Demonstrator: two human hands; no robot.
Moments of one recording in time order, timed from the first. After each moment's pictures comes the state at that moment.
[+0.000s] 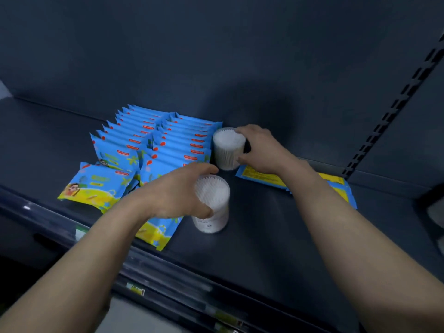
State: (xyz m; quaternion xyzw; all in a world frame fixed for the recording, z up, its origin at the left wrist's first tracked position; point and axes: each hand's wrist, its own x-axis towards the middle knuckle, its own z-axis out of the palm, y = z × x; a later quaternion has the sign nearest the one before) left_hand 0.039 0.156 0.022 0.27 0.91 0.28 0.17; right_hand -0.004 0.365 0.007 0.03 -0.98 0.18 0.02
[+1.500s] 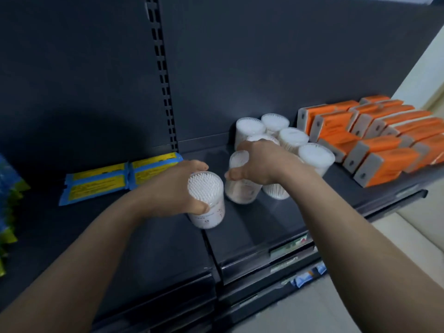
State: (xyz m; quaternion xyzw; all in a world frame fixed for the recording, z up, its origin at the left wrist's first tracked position) left_hand 0.127 0.374 0.016 0.55 0.77 0.24 0.24; right_hand 0.257 0.521 0.040 -0.40 -0.90 0.14 -0.03
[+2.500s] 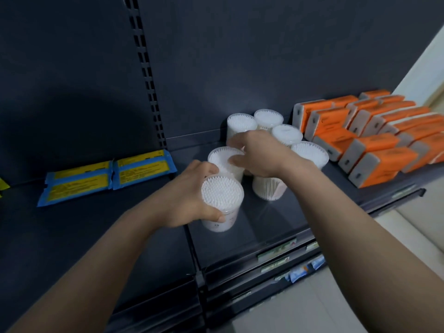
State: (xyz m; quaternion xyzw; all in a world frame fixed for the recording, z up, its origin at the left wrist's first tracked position) left_hand 0.156 0.407 -0.002 0.57 0.73 0.26 0.27; right_hand 0.265 0.550 0.041 -0.30 -0.95 0.12 0.02
